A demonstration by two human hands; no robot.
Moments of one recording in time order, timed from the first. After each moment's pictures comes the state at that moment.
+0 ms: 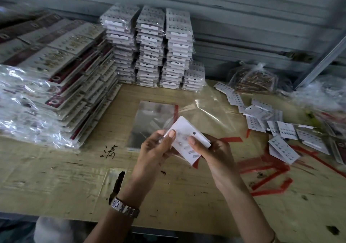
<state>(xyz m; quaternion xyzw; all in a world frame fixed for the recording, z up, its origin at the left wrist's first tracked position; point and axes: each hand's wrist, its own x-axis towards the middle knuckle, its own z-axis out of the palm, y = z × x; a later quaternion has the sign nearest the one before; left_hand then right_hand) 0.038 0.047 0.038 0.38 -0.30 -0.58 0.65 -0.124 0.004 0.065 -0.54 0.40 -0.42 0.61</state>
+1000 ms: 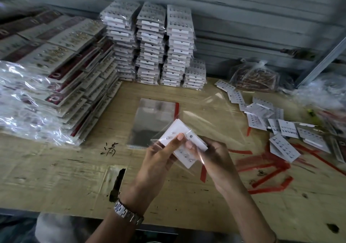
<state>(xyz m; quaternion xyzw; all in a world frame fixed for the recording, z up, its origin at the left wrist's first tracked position) 0.023 0.058 0.045 0.37 -0.26 -0.62 0.64 -0.126 0.016 0.066 -0.62 0.39 -0.37 0.57</state>
